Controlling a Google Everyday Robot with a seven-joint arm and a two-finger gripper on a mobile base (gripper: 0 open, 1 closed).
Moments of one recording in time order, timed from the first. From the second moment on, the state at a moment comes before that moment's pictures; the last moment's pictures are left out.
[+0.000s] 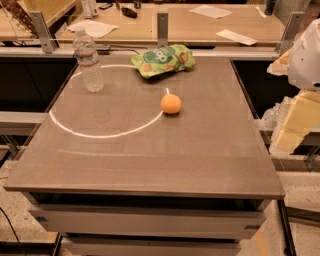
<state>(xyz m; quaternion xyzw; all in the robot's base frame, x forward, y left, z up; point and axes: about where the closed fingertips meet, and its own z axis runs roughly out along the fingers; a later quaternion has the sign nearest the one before) 0.438 -0.217 0.976 -0.60 0.78 -0.03 0.16</state>
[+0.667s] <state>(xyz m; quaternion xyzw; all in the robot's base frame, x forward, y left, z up) 0.445 -0.208 0.976 -0.60 0.78 0.00 0.18</state>
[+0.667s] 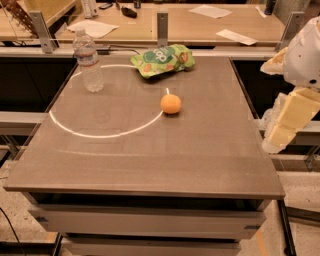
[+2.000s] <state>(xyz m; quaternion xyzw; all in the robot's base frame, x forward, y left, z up) 0.503 -0.147 0.944 -0.54 0.77 0.12 0.32</state>
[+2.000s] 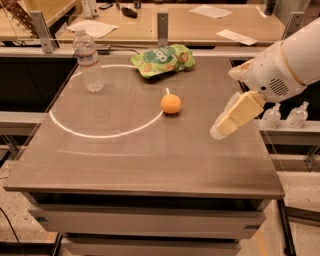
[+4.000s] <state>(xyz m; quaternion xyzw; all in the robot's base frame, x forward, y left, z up) 0.578 -0.136 0.902 -0.57 0.72 0.16 0.36</state>
